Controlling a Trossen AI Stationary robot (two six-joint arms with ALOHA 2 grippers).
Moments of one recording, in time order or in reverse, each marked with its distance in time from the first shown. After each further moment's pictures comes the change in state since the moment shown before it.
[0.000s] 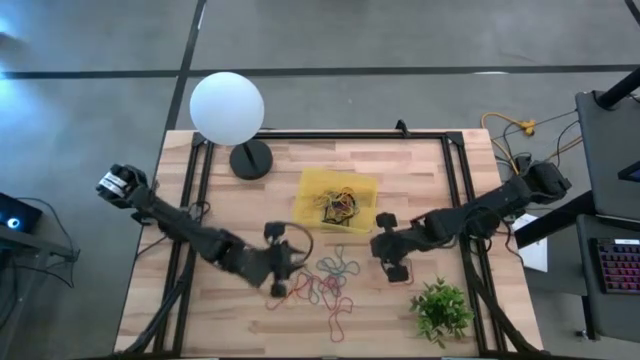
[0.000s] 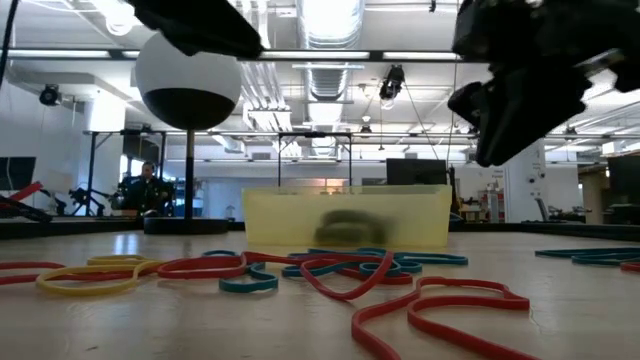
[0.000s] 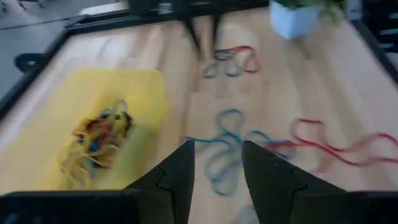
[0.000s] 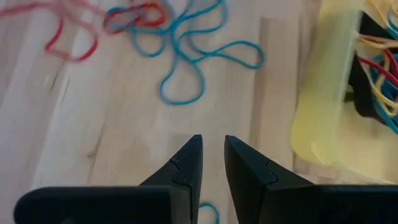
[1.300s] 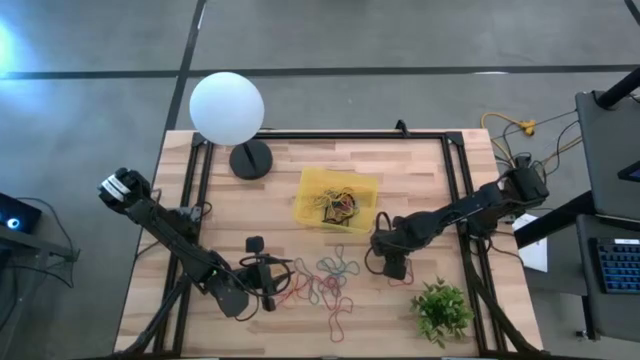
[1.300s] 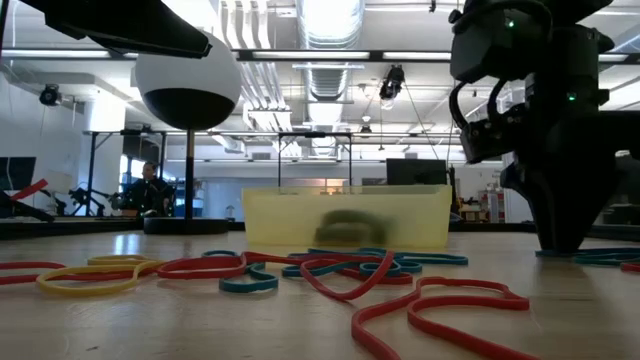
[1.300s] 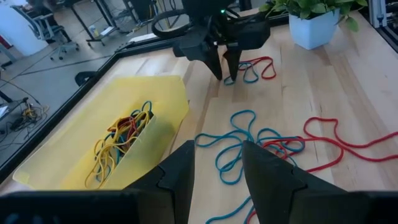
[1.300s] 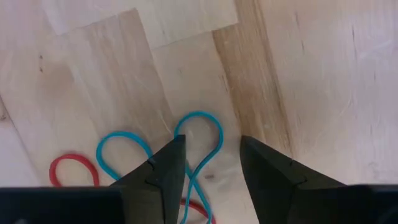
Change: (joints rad) left arm -0.226 0.045 -0.126 0.156 -0.390 -0.079; right arm -0.075 0.225 -0.015 -0.201 -0.172 0.404
